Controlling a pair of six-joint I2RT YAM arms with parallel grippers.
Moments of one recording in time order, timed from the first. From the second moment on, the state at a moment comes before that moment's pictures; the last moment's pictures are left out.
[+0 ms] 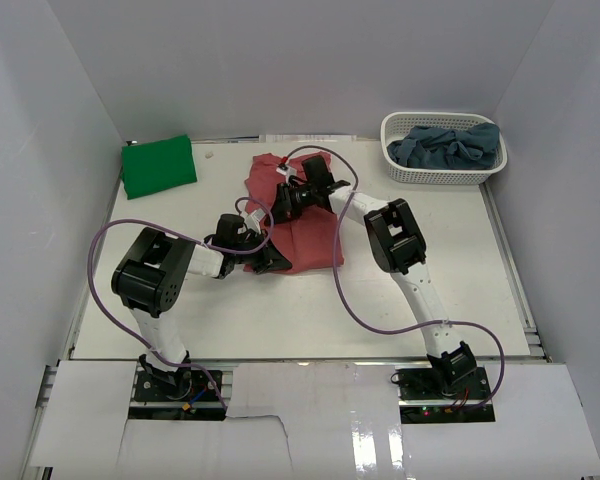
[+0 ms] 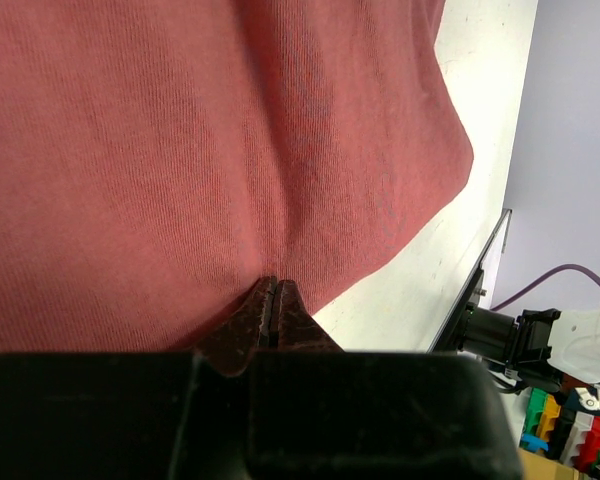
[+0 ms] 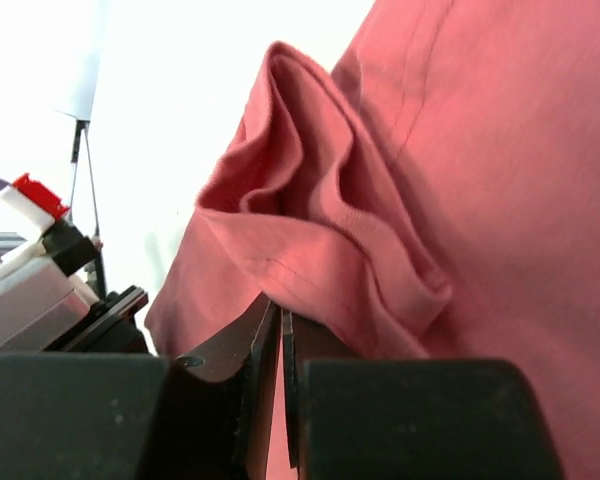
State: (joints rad) left arm -0.37 1.85 0.71 0.44 0.67 -0.72; right arm 0.56 2.61 2.04 -0.11 -0.95 0.45
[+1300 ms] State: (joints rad) left arm -0.38 1.80 0.70 0.37 0.66 -0.72; right arm 0.46 1.93 1.37 -0.16 -0.78 0.31
